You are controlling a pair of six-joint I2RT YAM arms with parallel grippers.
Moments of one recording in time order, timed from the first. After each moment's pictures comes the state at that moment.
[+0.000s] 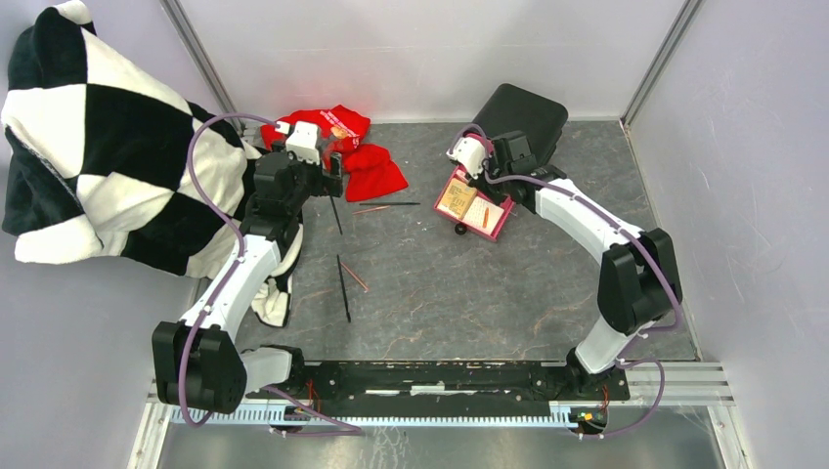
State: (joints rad) left arm -0.15 1.22 0.91 0.09 0.06 0.09; right arm 0.42 1.67 1.30 -0.39 -0.09 -0.59
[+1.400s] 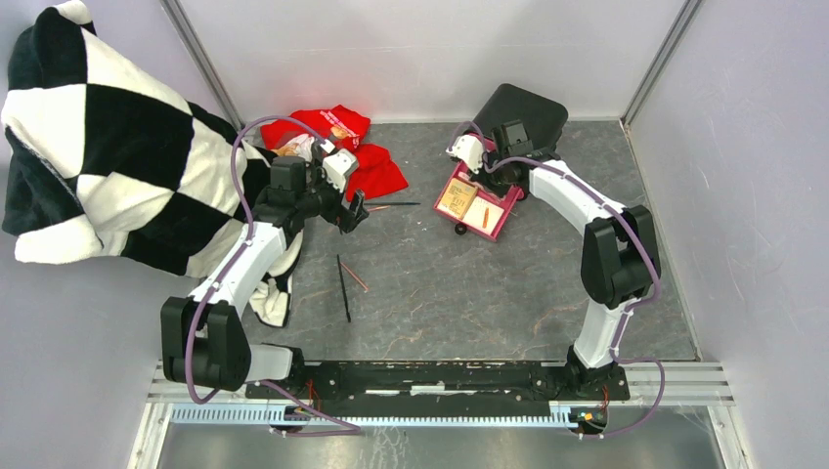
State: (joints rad) left arm -0.15 1.32 0.95 -0.23 0.50 0.39; right arm 0.36 1.85 1.47 -0.52 -0.16 -0.72
